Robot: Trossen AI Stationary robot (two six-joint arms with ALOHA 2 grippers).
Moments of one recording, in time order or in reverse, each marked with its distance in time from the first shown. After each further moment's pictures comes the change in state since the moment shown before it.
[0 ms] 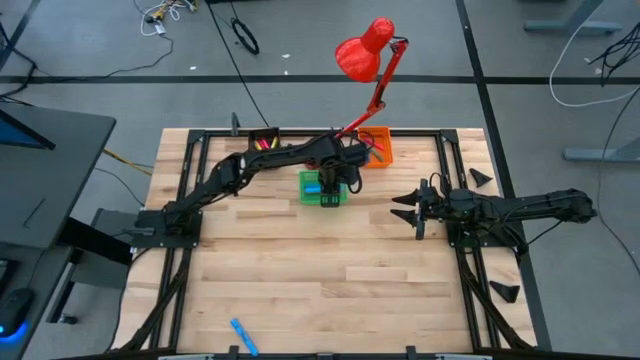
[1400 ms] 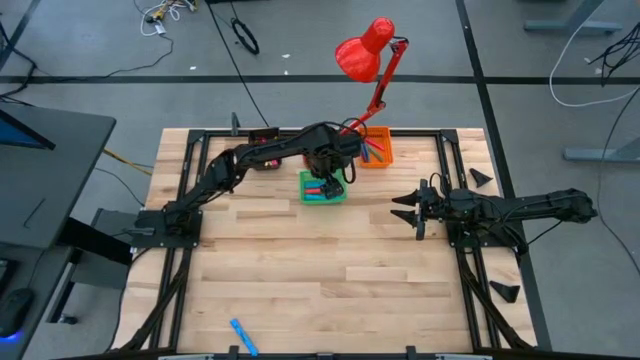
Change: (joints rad) left arm 0.023 -0.058 0.066 -0.172 -0.024 -0.428; right arm 0.000 0.000 0.000 0.002 -0.008 0.000
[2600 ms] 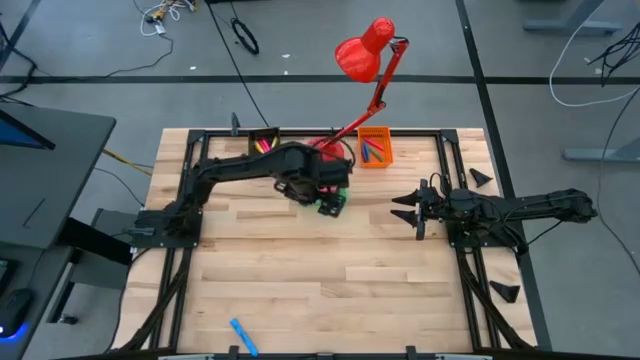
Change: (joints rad) left arm -0.244 -0.262 -0.007 -0.139 -0.007 -0.880; right arm 0.000 0.000 0.000 0.000 0.000 0.000
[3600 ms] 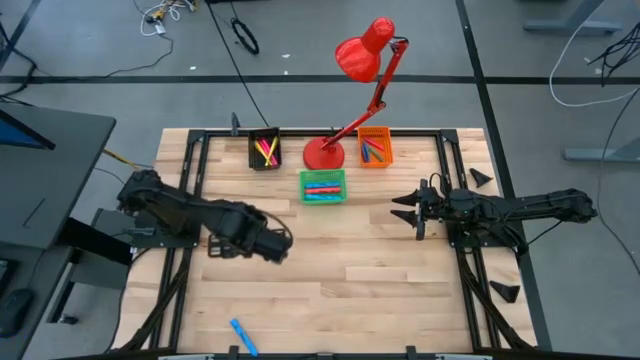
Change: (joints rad) left arm -0.413 -0.430 -0.632 0.000 -0.012 -0.998; right arm 0.000 0.000 0.000 -0.006 0.000 0.000
